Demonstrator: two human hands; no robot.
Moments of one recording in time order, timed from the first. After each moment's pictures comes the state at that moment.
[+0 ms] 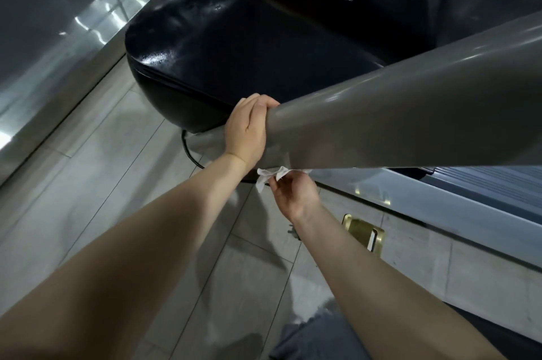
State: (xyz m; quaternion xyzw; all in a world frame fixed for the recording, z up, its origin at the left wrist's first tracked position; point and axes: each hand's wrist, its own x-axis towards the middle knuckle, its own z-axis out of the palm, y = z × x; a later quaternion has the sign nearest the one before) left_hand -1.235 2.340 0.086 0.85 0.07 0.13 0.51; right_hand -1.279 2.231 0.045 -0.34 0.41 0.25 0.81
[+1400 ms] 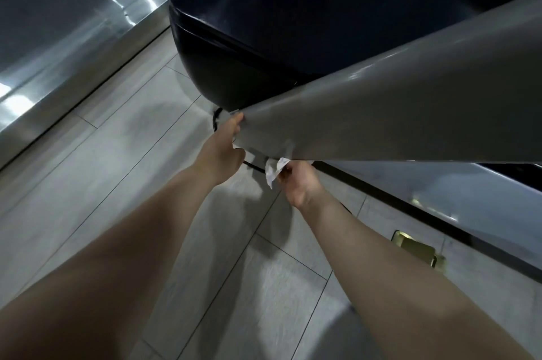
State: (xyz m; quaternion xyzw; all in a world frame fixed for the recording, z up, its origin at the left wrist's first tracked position) left_hand -1.290 2.471 -0.033 0.89 0.20 -0.07 0.41; right_hand -1.250 2.314 -0.075 -0.45 0.37 0.28 0.76
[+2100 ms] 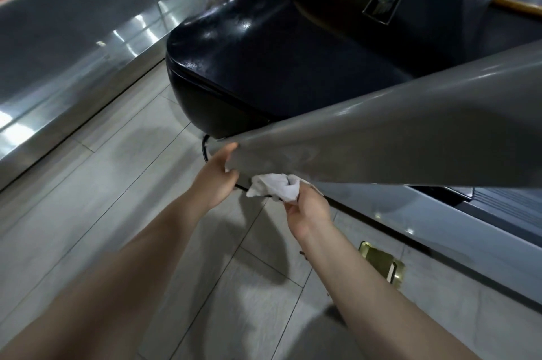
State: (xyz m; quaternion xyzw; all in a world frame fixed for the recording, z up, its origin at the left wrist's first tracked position) left_hand -1.307 2.427 0.033 0.87 0.22 -0.09 0.43; right_hand -1.287 2.253 0.024 -0.43 0.36 0.23 0.80
